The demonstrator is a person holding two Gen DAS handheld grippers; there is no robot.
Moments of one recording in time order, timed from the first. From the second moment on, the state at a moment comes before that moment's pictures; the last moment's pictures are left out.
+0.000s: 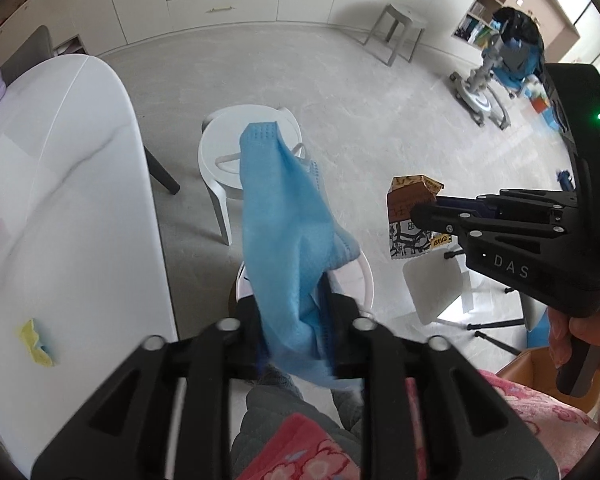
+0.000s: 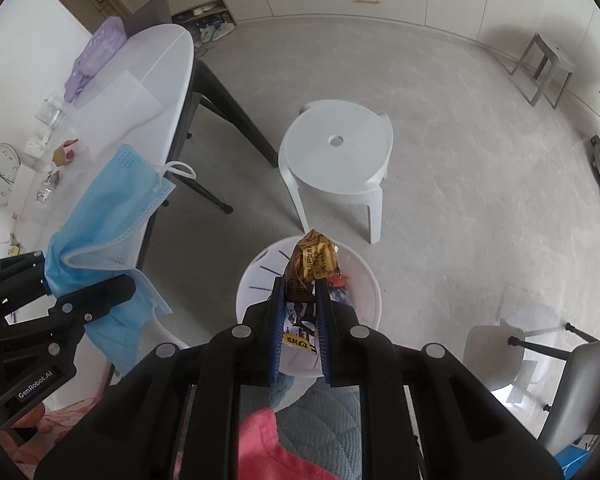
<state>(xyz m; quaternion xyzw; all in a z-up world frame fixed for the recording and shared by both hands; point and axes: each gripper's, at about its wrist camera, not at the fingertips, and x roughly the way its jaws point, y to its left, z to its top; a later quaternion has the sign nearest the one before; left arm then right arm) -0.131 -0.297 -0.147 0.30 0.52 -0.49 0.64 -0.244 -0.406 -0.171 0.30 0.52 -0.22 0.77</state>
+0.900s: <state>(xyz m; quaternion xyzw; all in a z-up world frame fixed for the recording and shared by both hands) -0.108 -0.273 -0.139 0.27 0.53 -0.43 0.68 -0.226 -0.389 -0.182 0.29 0.55 -0.21 0.75</state>
